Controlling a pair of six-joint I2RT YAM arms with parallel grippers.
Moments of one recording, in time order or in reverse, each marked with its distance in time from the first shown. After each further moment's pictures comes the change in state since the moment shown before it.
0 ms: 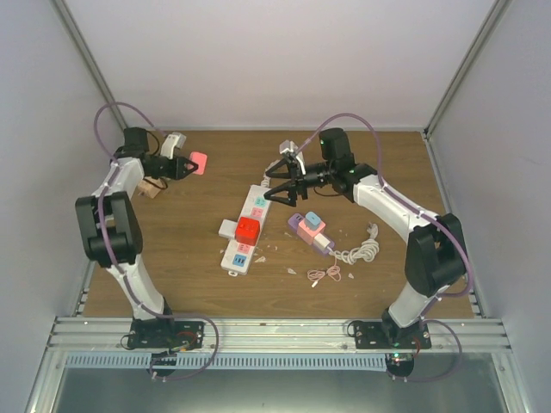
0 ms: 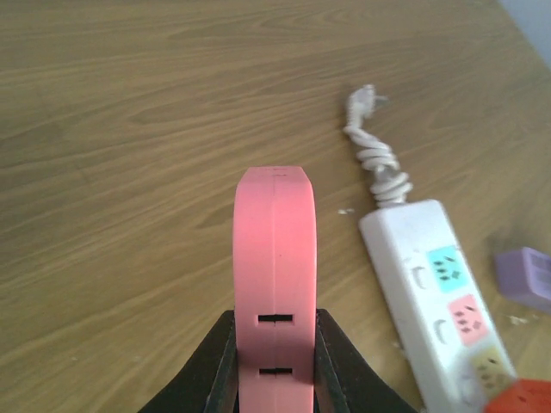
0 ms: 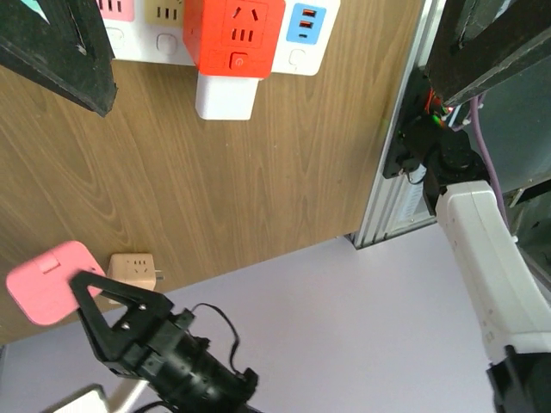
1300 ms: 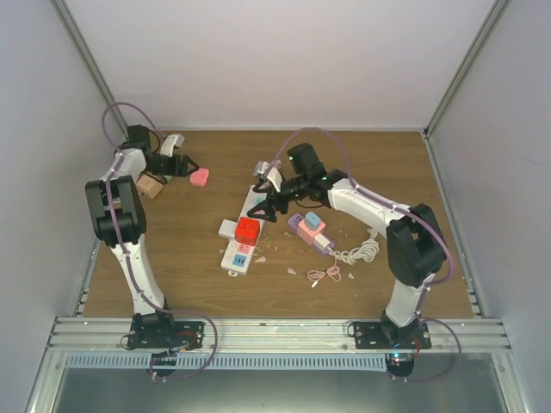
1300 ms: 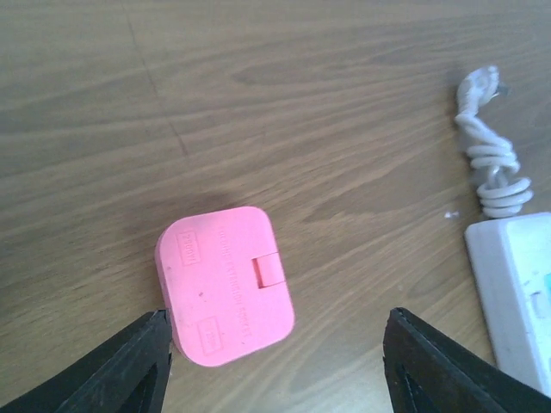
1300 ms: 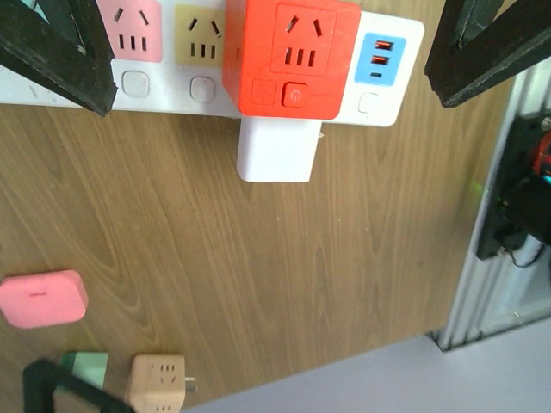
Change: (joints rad) left arm 0.024 0.324 0.280 -0.109 -0.095 -0.022; right arm 0.135 0.112 0.040 -0.116 0.284 -0.161
